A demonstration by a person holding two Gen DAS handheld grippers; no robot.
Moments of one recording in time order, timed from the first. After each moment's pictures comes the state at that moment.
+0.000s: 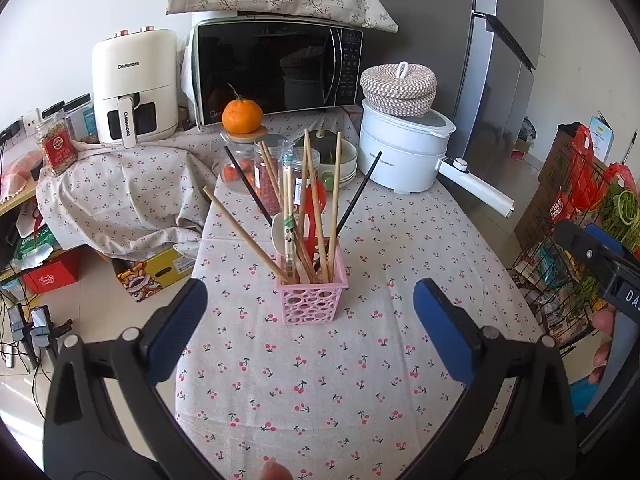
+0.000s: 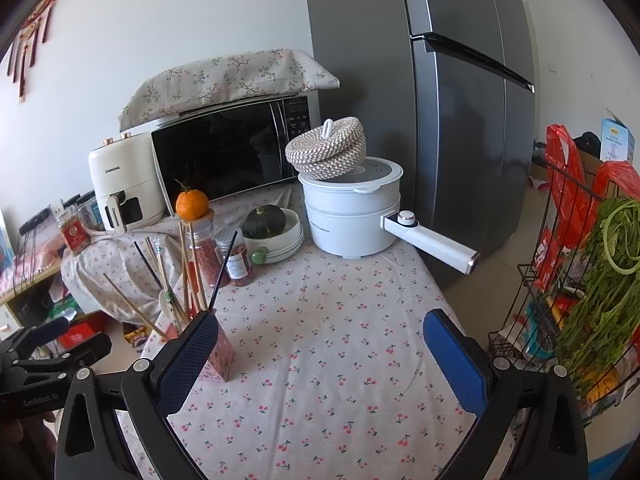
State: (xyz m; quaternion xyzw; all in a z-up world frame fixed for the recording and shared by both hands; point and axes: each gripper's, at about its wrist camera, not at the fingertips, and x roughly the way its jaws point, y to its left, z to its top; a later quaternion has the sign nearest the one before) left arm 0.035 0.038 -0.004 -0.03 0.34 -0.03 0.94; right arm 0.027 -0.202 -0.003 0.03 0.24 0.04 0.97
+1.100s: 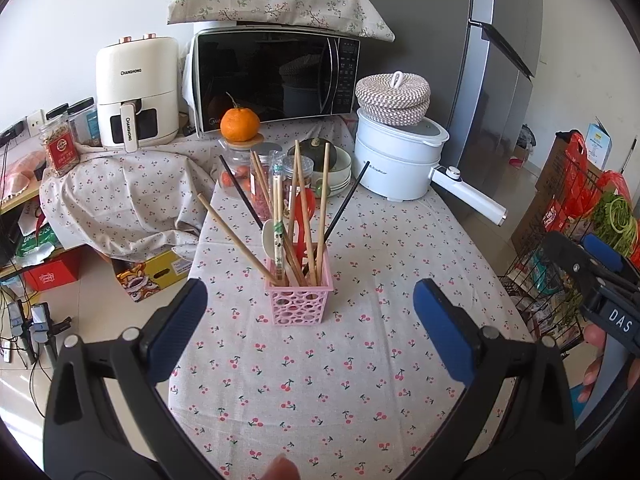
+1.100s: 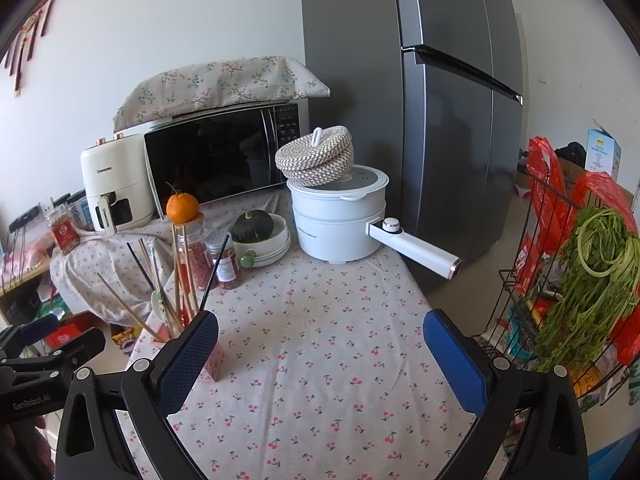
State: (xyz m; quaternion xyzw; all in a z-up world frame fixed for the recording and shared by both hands) left arm 0.023 0.025 0.008 -0.03 0.33 -0.02 0.94; right arm 0.011 -0.198 0.004 0.02 0.23 0.01 0.97
